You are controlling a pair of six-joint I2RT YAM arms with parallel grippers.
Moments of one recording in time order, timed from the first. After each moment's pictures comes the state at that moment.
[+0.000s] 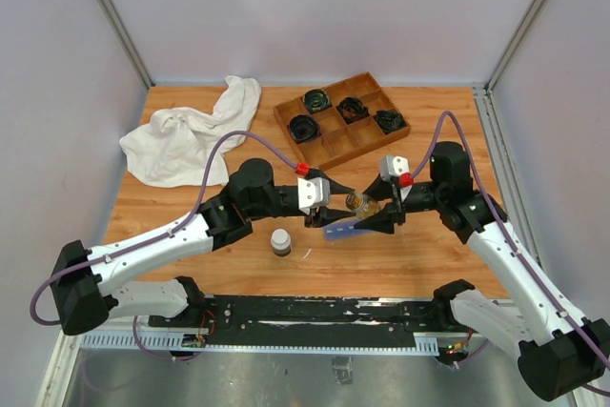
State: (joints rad) left arm -0.99 1.15 0.86 0.28 0.50 0.22; right arm 0.38 0.91 0.83 -0.42 -1.17 -0.50
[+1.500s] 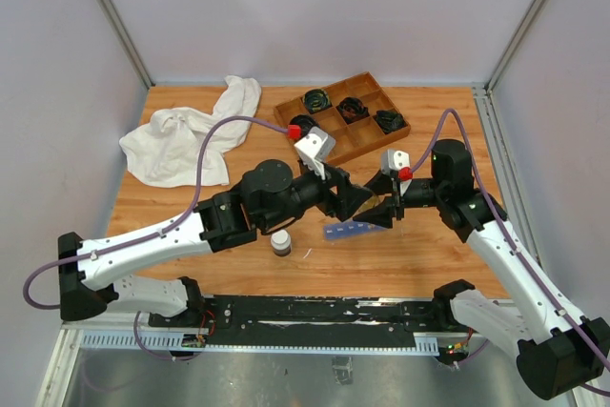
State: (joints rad) left arm -1.18 1.17 1.13 -0.02 -0.21 -0.41; right arm 0.36 0.92 0.83 -0.37 -1.13 -0.46
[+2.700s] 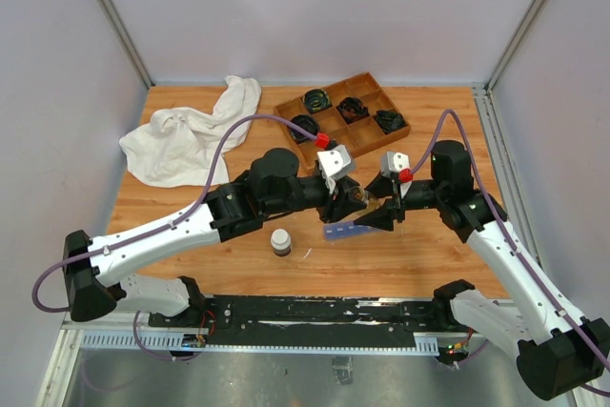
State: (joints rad) left arm -1.11 1.24 1.14 -0.09 0.12 -0.08; right arm 0.36 0.92 0.83 -0.40 -1.15 -0.46
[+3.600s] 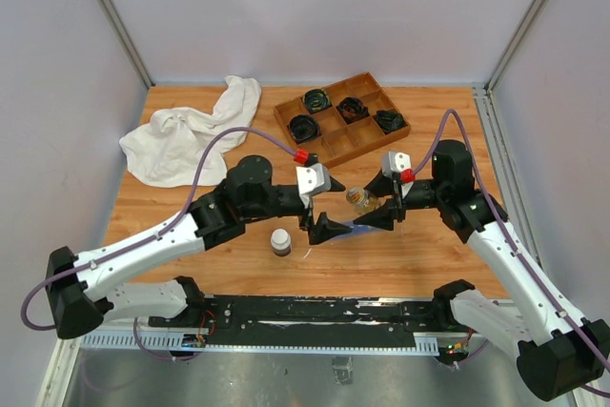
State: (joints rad) left arm -0.99 1.15 0.97 0.02 0.44 0.11; right arm 0.36 0.92 0.83 -0.39 -1.17 -0.46
